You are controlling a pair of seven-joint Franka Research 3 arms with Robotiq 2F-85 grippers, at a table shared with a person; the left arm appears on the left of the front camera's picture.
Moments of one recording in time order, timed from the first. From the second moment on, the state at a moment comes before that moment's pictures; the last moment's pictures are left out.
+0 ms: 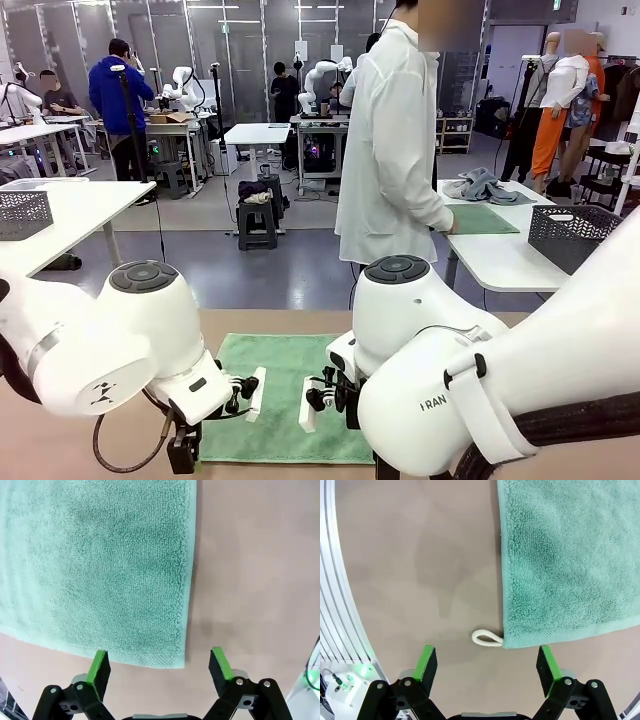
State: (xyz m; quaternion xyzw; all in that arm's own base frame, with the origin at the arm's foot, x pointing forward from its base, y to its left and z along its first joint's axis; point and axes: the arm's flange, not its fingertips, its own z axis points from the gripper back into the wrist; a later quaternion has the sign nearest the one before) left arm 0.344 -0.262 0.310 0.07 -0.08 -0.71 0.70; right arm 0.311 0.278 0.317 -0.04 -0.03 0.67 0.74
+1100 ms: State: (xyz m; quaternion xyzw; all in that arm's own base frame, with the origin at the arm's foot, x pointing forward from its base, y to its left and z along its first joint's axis) left arm 0.343 -0.257 0.304 0.03 -0.06 -0.74 0.67; right arm 0.324 0.272 0.305 -0.03 -0.04 0.68 0.73
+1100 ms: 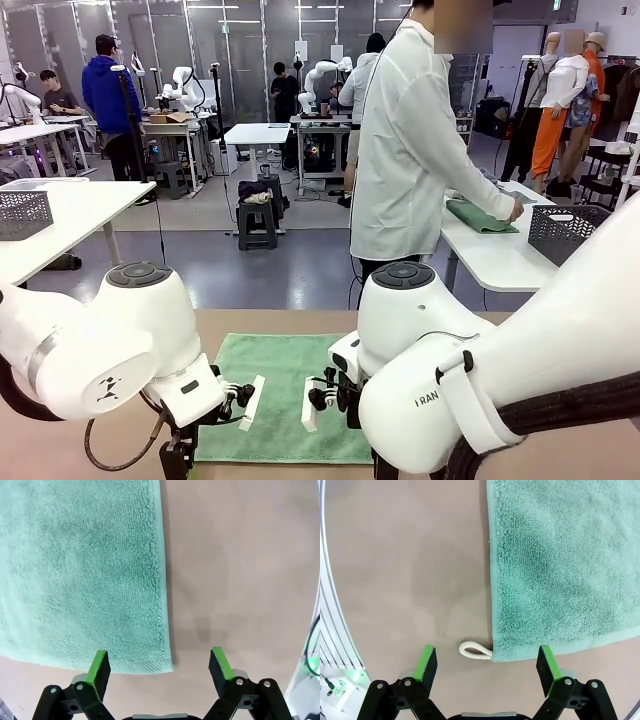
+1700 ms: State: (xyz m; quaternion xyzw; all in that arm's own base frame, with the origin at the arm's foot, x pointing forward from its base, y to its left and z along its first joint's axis) left arm 0.349 -0.247 0.302 0.03 -0.05 -0.73 0.68; right arm 0.334 0.259 0.297 -0.01 -0.03 0.68 0.73
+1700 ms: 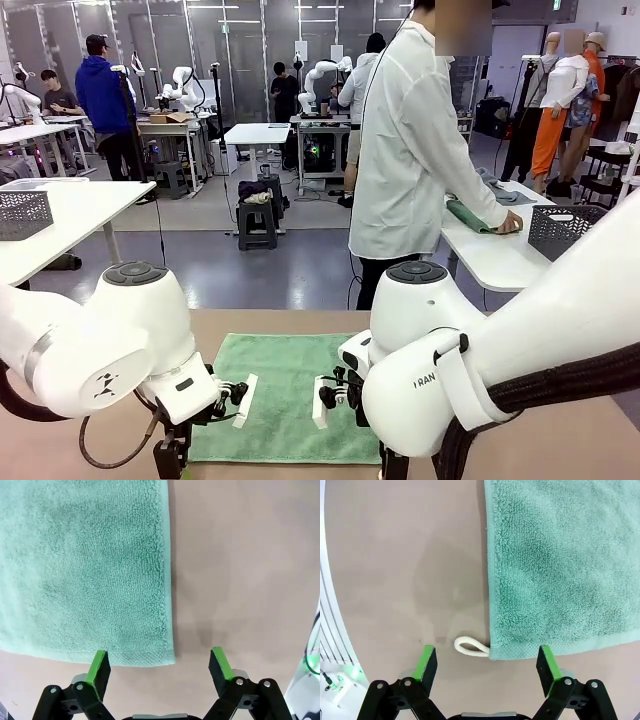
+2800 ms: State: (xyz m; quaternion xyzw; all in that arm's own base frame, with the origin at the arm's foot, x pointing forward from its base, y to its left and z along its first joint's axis) left arm 0.352 -0.244 0.299 0.03 -0.06 -0.72 0.69; right arm 0.339 0.254 0.291 -0.01 -0.03 0.68 0.73
